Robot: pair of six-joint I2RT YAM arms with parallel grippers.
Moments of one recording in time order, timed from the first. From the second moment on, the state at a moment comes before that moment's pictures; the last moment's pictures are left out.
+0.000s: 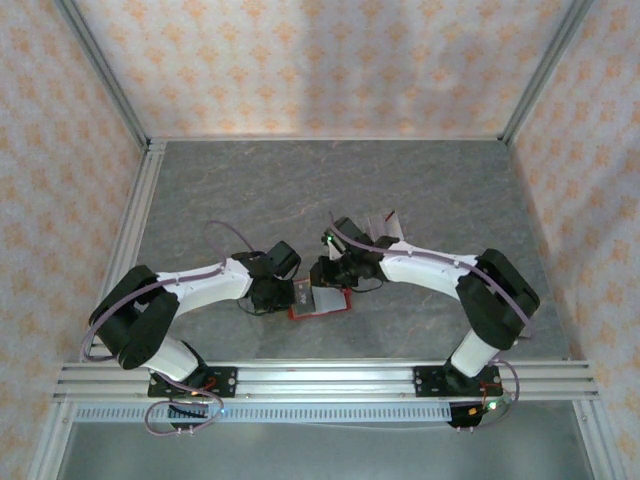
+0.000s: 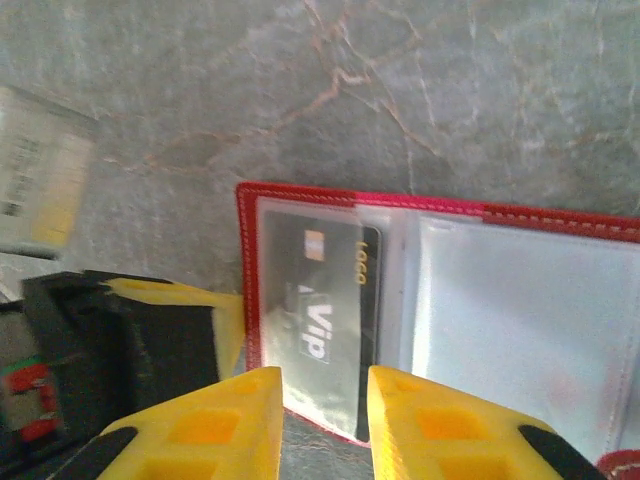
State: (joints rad) left arm -0.69 1.51 0.76 -0.61 0.10 -0.94; right arm 0.81 1.63 1.00 -0.39 -0.35 0.74
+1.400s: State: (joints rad) left arm -0.73 1.54 0.82 -0.55 0.11 -0.96; right arm 0.81 1.84 1.20 -0.72 -0.09 0.45
